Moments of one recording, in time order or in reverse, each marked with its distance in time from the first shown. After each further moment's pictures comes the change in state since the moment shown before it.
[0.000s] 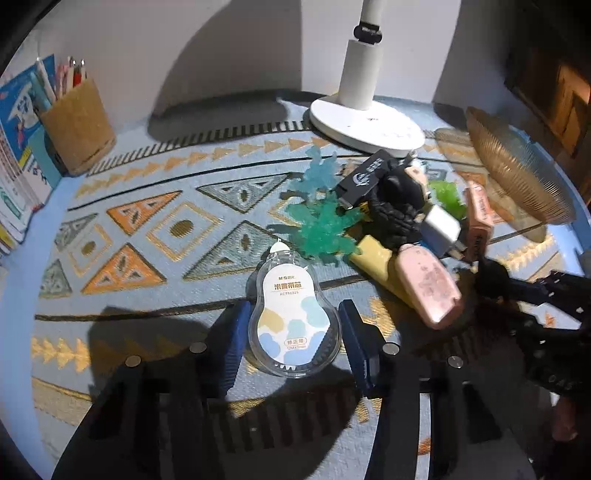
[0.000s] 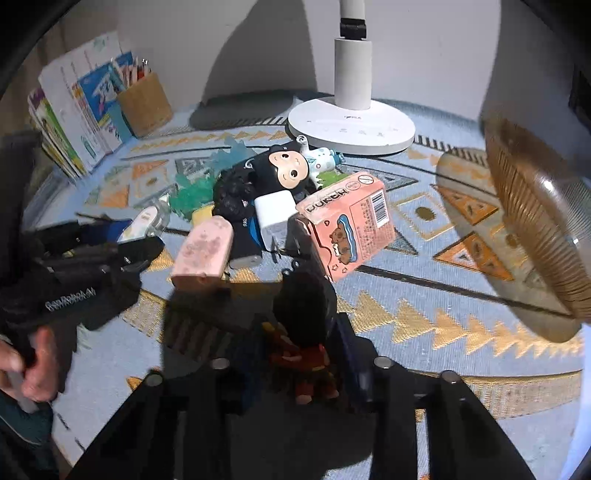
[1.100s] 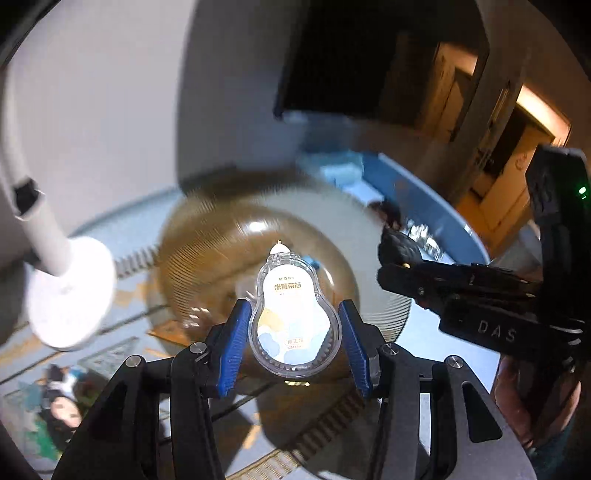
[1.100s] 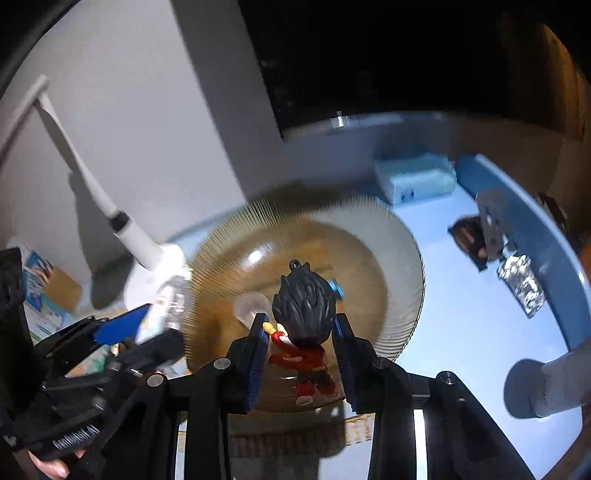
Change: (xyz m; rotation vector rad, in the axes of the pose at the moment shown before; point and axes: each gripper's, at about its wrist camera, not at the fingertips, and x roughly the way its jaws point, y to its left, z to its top) left arm 0.012 -0.291 0.137 0.275 -0.057 -0.415; right arm -0.138 -0.257 0.023 0.471 -0.169 -0.150
